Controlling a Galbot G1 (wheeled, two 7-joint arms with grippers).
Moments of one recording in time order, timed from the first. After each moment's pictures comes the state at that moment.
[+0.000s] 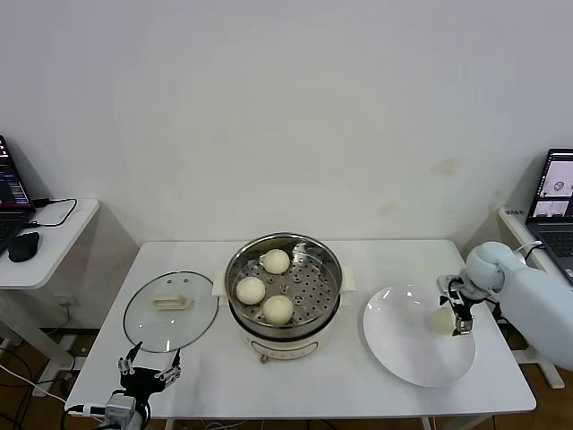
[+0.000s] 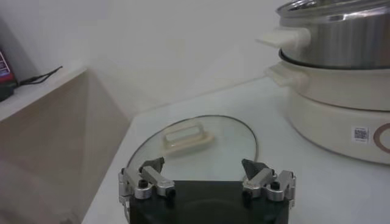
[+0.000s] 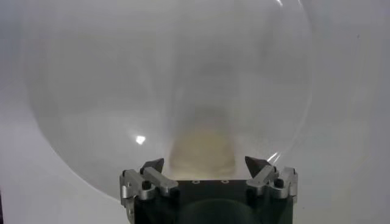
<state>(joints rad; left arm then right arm) 1.62 -1.44 -0.76 -1.98 0.11 0.22 0.17 -0.25 0.68 -0.46 1.15 -0.45 -0.13 -1.22</state>
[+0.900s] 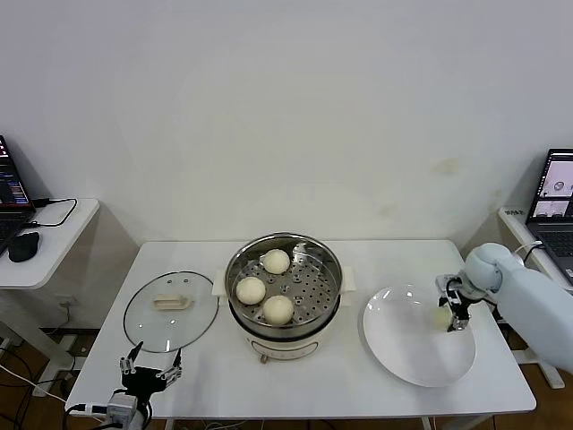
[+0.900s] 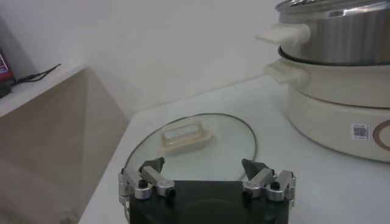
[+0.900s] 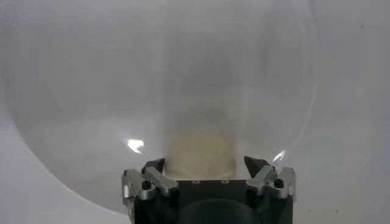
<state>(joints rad) 1.61 -1.44 -0.75 -1.97 0.11 0.22 0.17 -0.25 0.70 -0.45 1.12 -0.44 -0.14 -1.20</state>
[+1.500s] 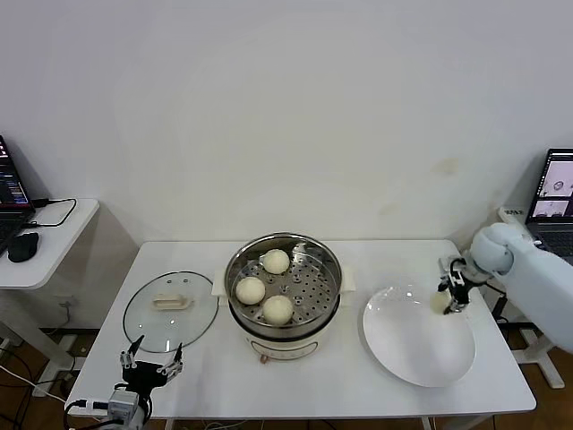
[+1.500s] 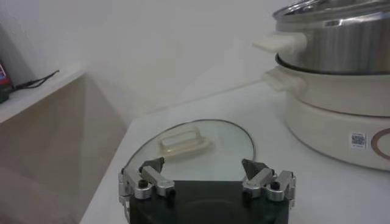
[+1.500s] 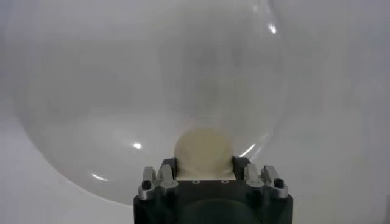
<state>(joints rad) 1.60 -1.43 -0.75 -1.99 0.13 0.21 0.16 -0.08 0.64 -0.56 1.24 -0.26 -0.24 -1.23</state>
